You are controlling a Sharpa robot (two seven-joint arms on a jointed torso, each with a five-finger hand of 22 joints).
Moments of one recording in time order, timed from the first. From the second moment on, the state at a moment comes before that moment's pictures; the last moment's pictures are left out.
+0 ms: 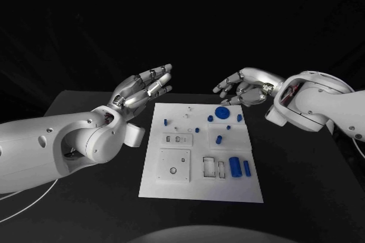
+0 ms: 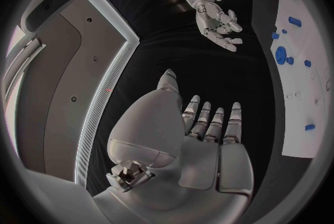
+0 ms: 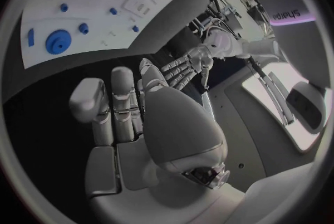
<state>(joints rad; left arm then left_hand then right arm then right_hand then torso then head) 1.36 -0.99 -0.22 1.81 -0.02 -0.34 0.57 1.40 0.14 -0.25 0.29 0.30 0.44 0.11 0.05 0.05 0.08 0.09 0.47 0.05 0.12 0.15 0.12 0.03 0.17 0.18 0.29 0.13 0.07 1.49 -0.90 -0.21 1.59 -1.11 -0.20 0.07 1.58 0.08 -0.12 0.09 0.33 0.84 0.04 0.12 0.15 0.75 0.10 0.55 0.06 1.30 0.00 1.17 0.65 0.10 1.34 0.10 1.31 1.11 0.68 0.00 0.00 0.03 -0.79</state>
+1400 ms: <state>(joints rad) 1.37 -0.98 -0.22 1.78 -0.03 -0.31 0.55 1.43 0.15 -0.25 0.29 0.34 0.50 0.13 0.06 0.05 0.08 0.10 0.48 0.05 0.13 0.16 0.12 0.03 0.17 0.18 0.29 0.13 0.07 1.38 -0.64 -0.23 1.28 -1.60 -0.18 0.06 1.50 -0.11 0.21 0.15 0.52 0.95 0.02 0.13 0.30 0.81 0.08 0.43 0.11 1.44 -0.03 1.37 1.03 0.04 1.44 0.08 1.48 1.31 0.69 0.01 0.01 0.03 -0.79</state>
